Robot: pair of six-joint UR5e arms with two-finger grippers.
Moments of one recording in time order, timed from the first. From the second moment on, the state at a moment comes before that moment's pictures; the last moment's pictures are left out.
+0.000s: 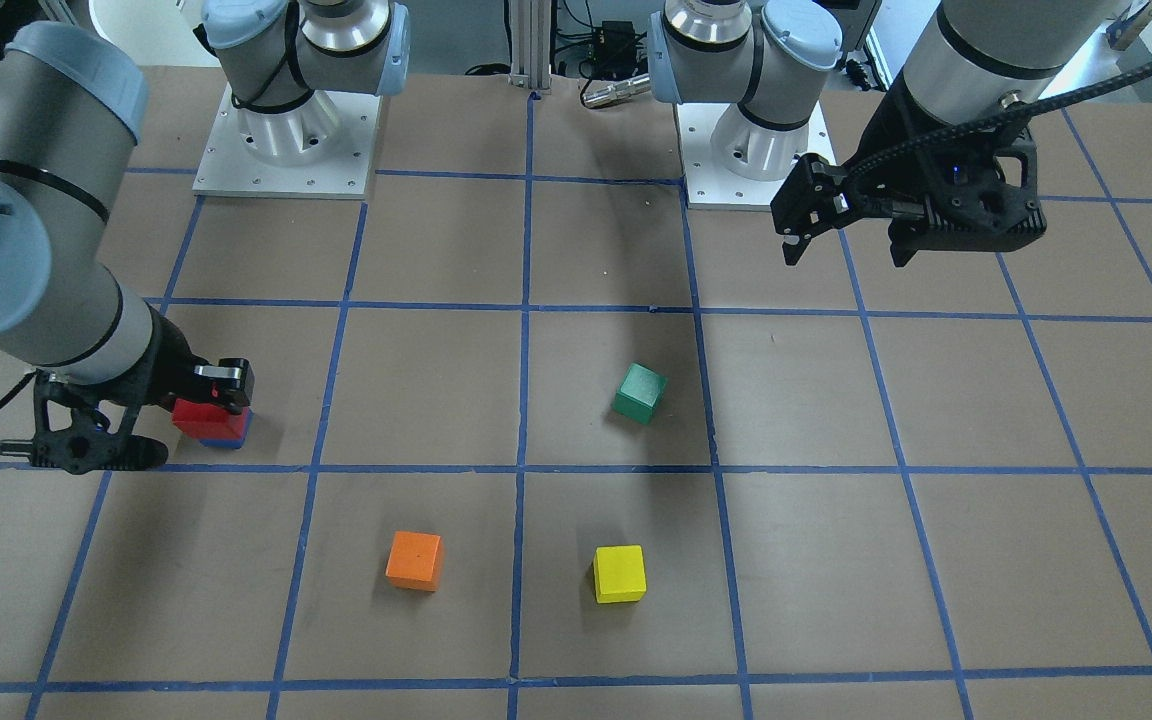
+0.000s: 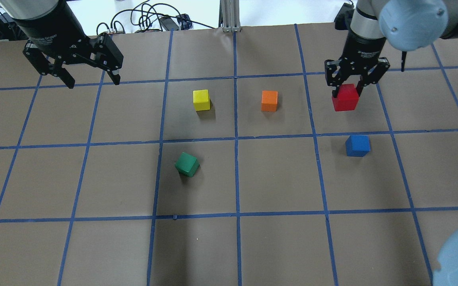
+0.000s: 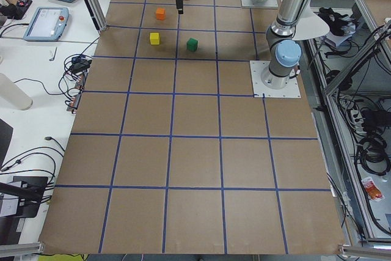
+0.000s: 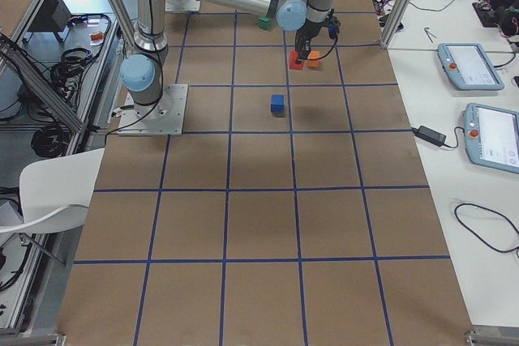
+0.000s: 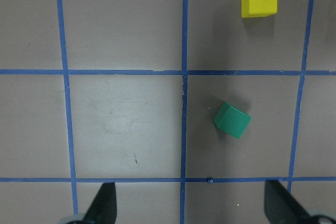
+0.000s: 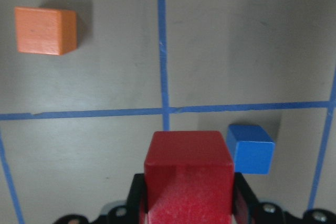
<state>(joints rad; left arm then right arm) -1.52 -1.63 -1.41 -1.73 1.56 0.03 1.46 -1.28 1.53 -1.63 -1.60 -0.09</state>
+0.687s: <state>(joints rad) -1.52 -1.60 -1.45 -1.71 1.56 0.03 1.37 -1.35 1.80 -1.88 -1.62 -0.18</state>
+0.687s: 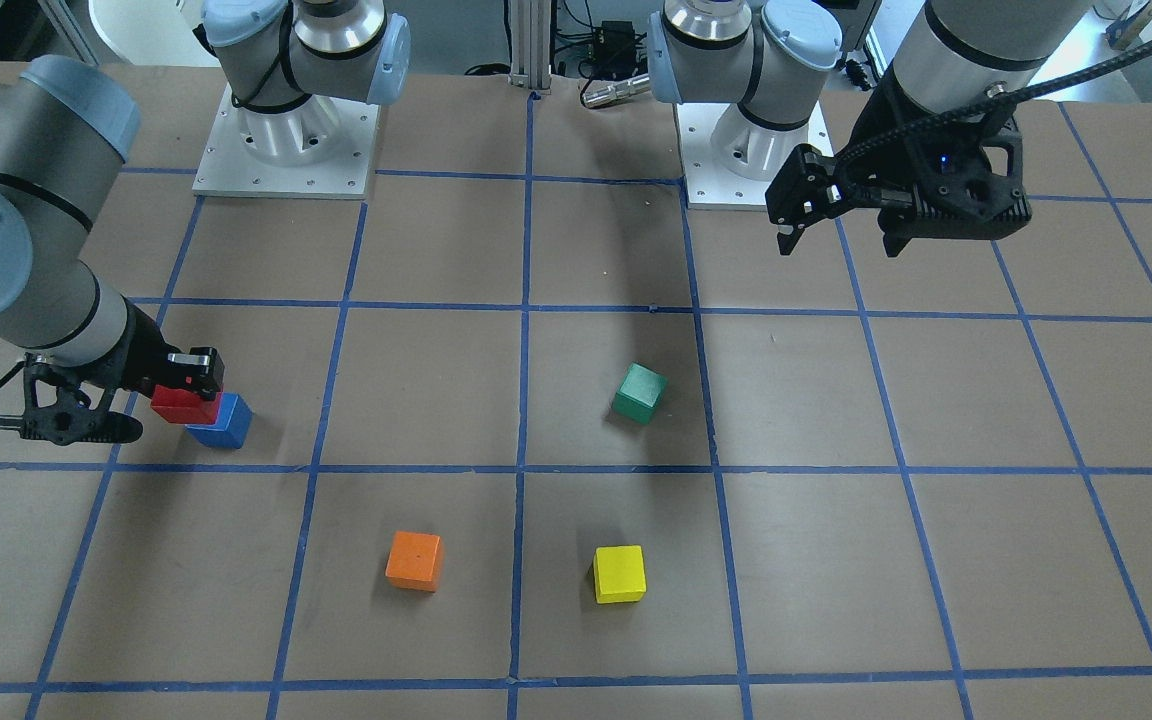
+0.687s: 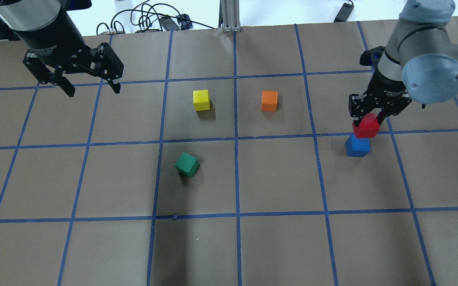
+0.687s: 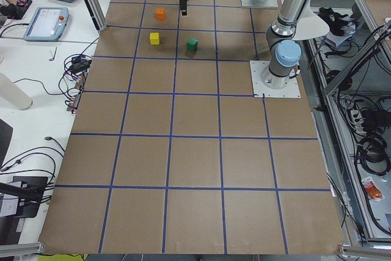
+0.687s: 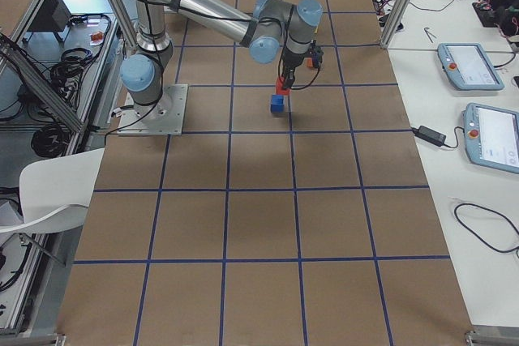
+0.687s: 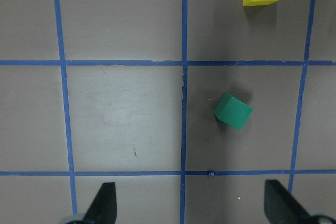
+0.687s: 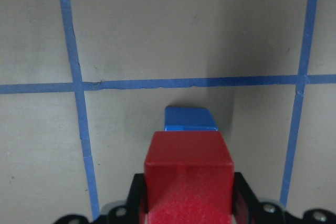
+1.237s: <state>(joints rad) -1.52 -1.60 -1.46 -1.70 1.56 0.03 1.34 -1.35 1.86 -1.93 -1.62 -0.21</state>
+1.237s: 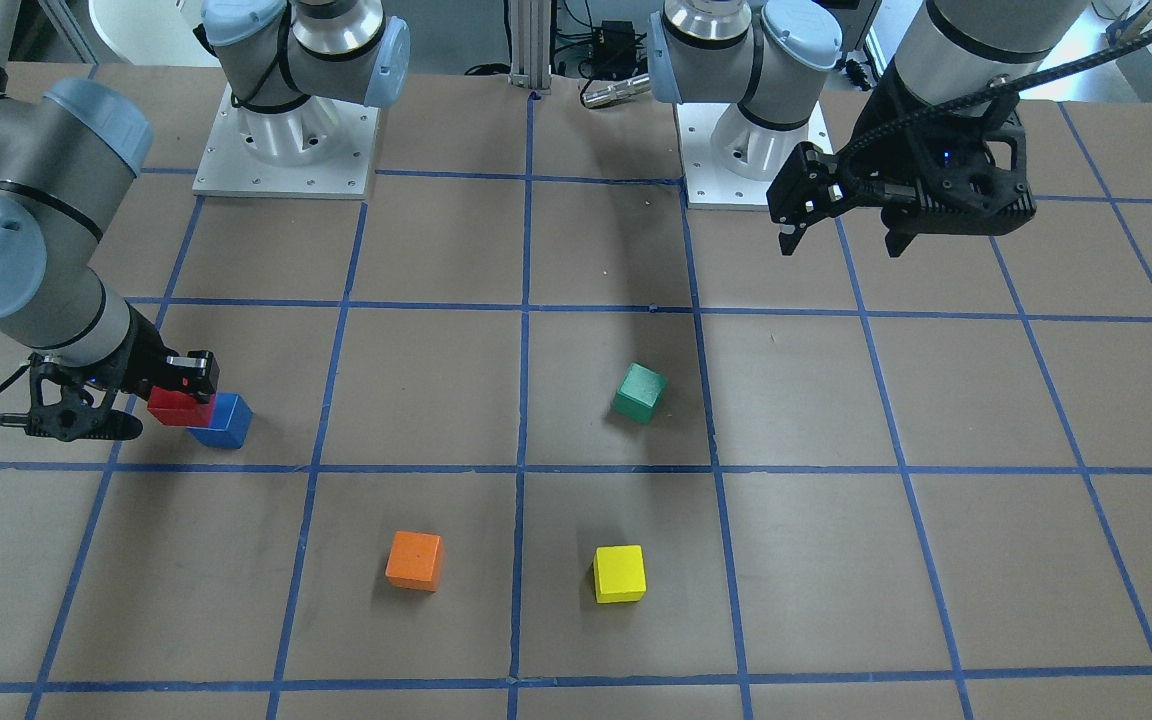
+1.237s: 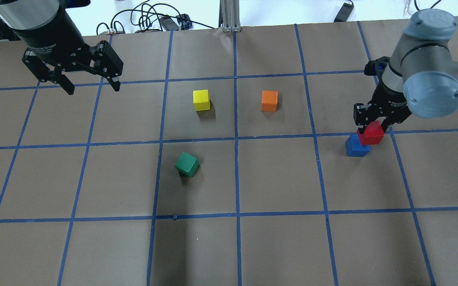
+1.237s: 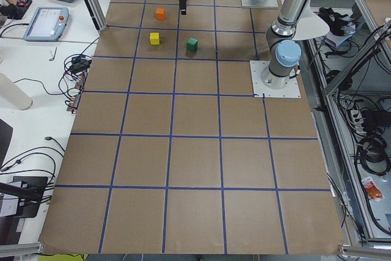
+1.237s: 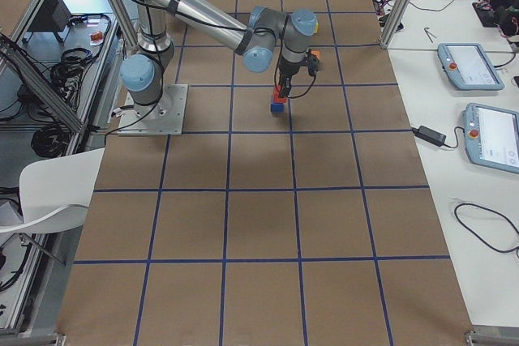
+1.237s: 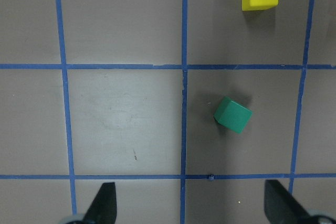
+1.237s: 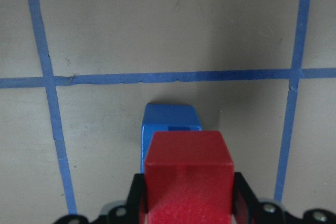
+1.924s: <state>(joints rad) -1.52 -1.60 -1.46 -1.70 1.56 0.03 1.34 -1.35 1.88 -1.94 -1.61 -0.20</state>
